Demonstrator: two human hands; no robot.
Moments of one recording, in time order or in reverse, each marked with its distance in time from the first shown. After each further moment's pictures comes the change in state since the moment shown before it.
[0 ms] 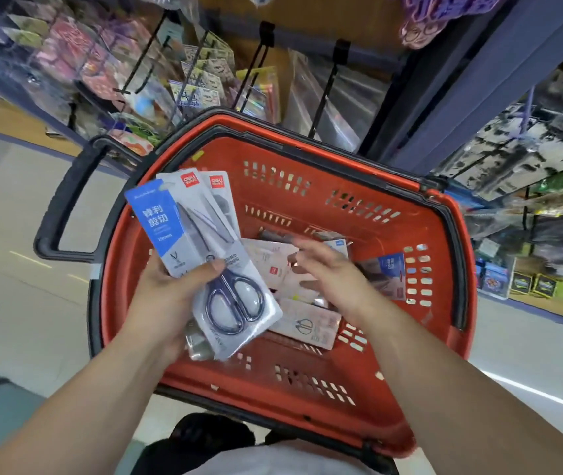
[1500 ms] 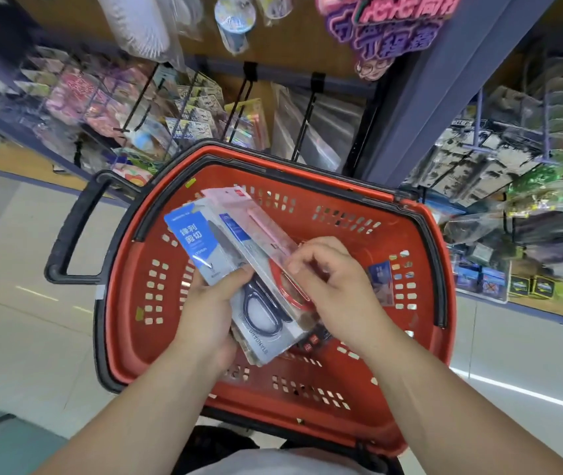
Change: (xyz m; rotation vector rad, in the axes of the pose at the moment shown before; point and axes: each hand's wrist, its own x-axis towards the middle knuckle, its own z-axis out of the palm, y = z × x) left_hand -0.017 -0.009 0.063 -0.274 -0.072 -0.070; right_hand -0.072 -0.045 0.004 -0.206 0.209 -0.480
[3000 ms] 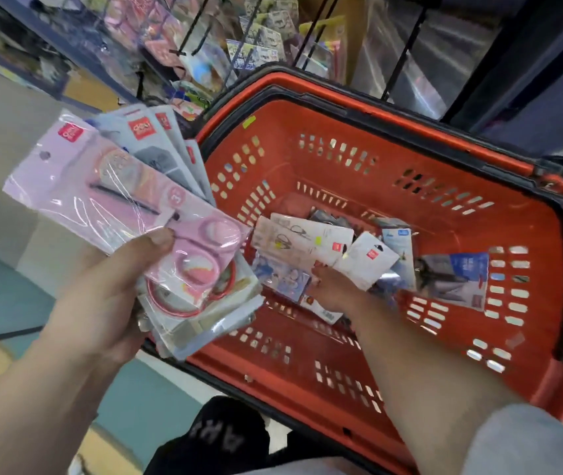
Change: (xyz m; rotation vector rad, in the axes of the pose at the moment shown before) left_hand -0.022 0.072 -0.093 0.240 0.161 0.248; right_hand 0.076 0.201 0.117 -0.533 -0.650 0.565
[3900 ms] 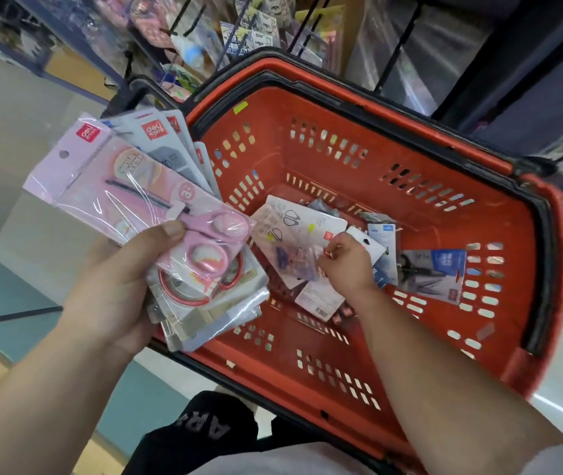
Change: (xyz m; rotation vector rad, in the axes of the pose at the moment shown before) left_hand -0.010 -0.015 0.024 0.014 0.085 -0.060; right_hand -0.017 0.016 -0.019 0.392 0.503 -0.095
